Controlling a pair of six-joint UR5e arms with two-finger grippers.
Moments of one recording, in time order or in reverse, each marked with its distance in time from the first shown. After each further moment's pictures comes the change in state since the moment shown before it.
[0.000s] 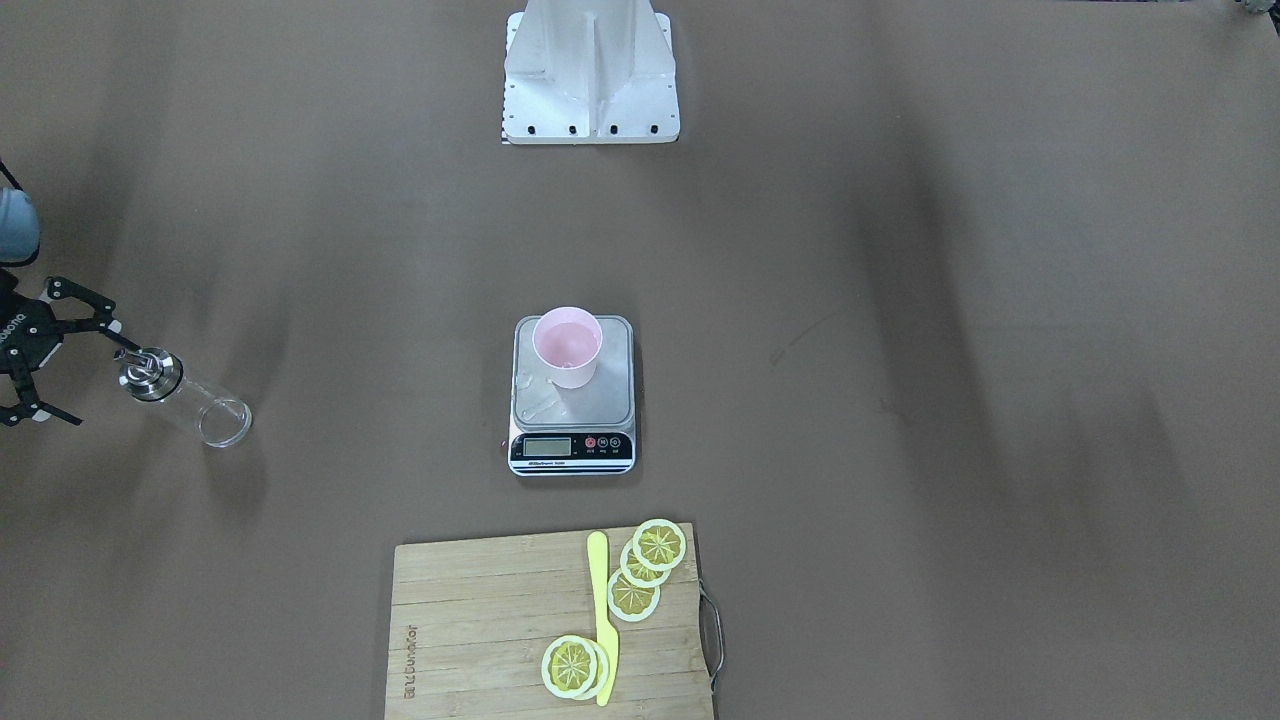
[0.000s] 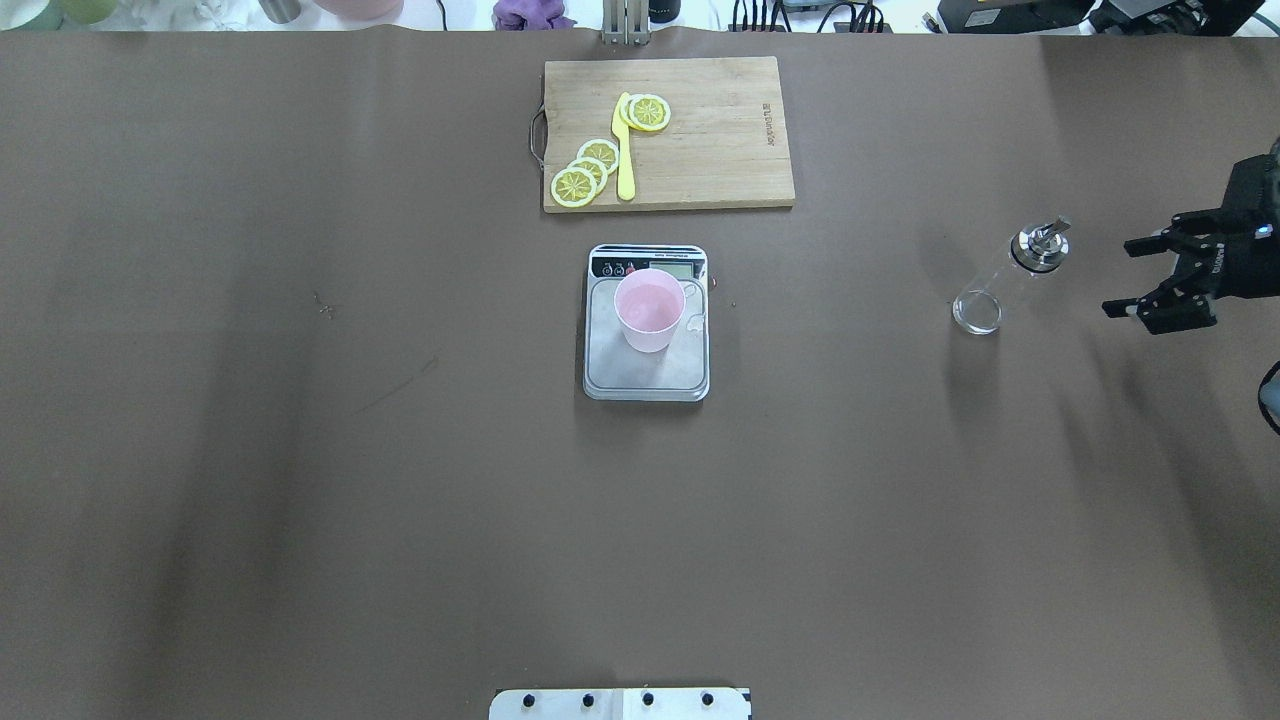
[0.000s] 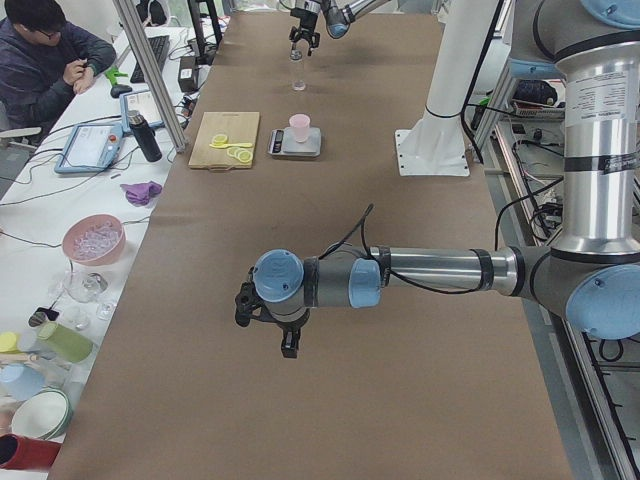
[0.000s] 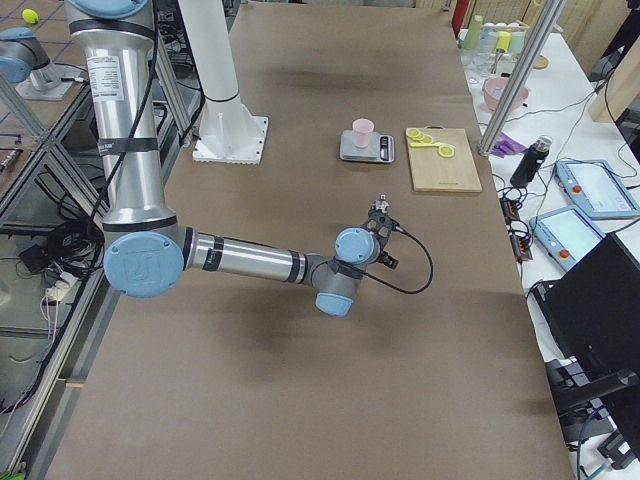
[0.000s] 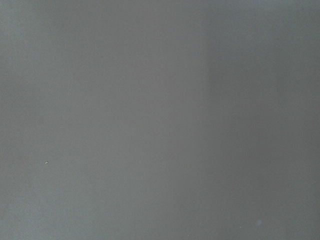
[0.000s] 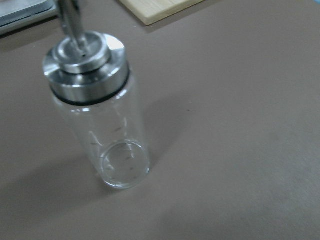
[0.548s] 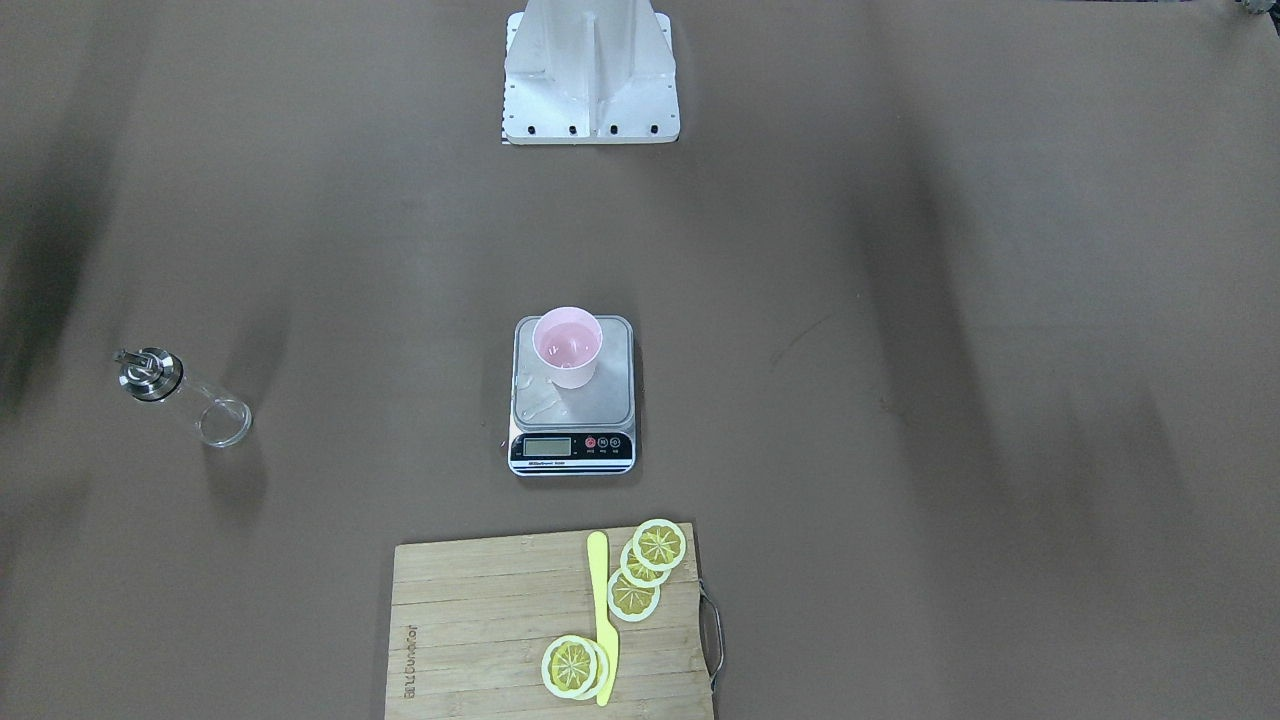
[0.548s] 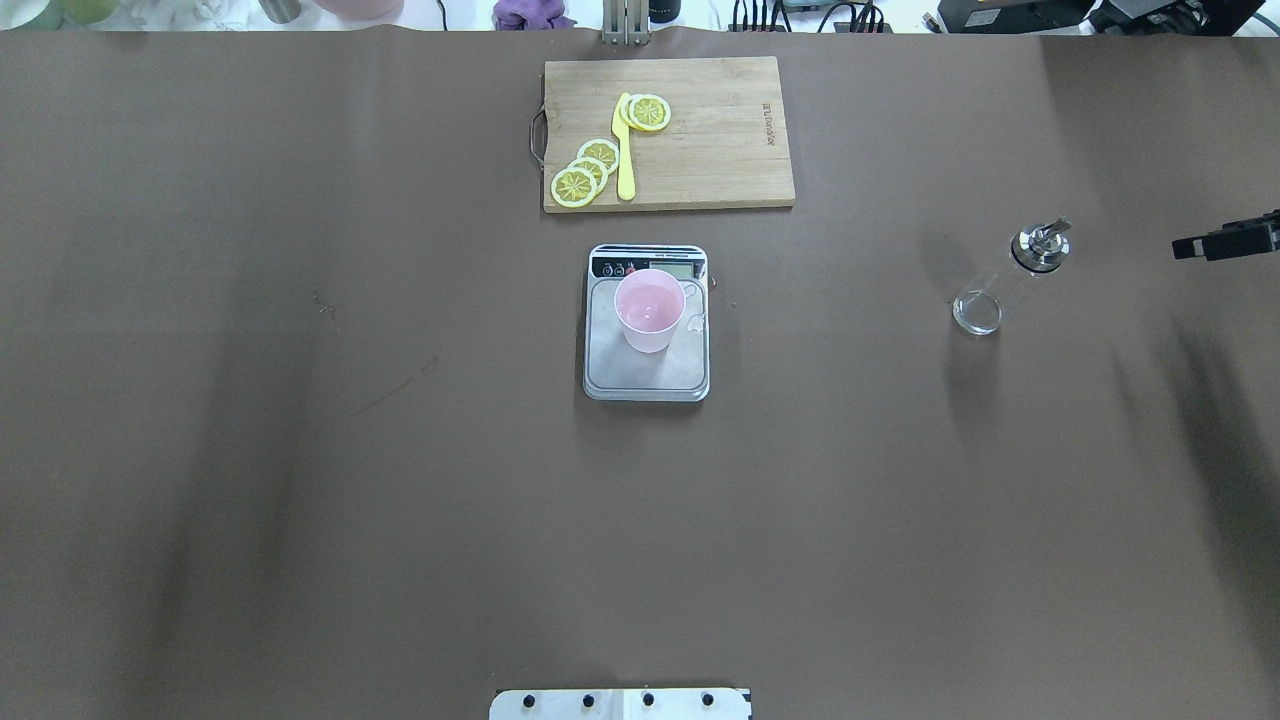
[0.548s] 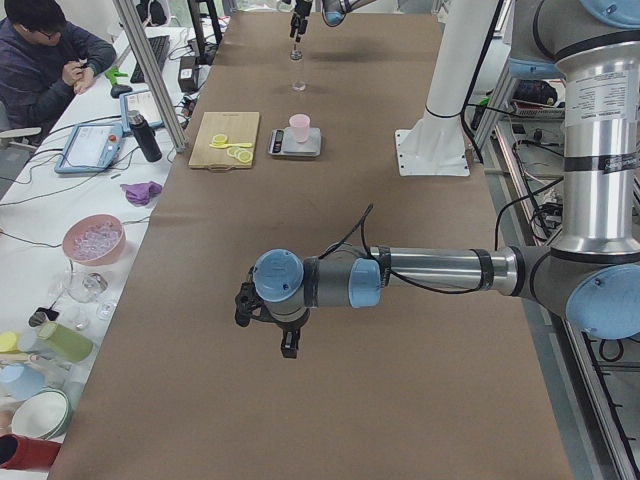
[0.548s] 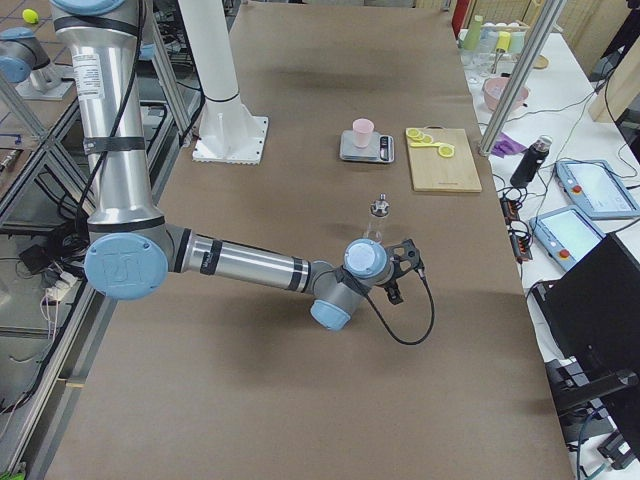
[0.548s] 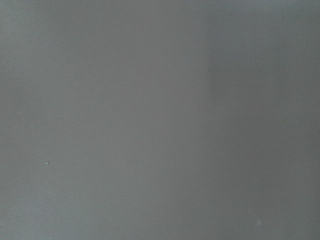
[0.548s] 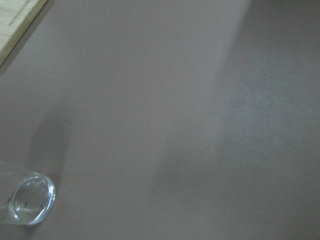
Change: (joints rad) left arm -0.001 0.000 0.001 0.001 0.001 0.000; right arm 0.126 0.019 -0.002 -0.298 -0.013 0.374
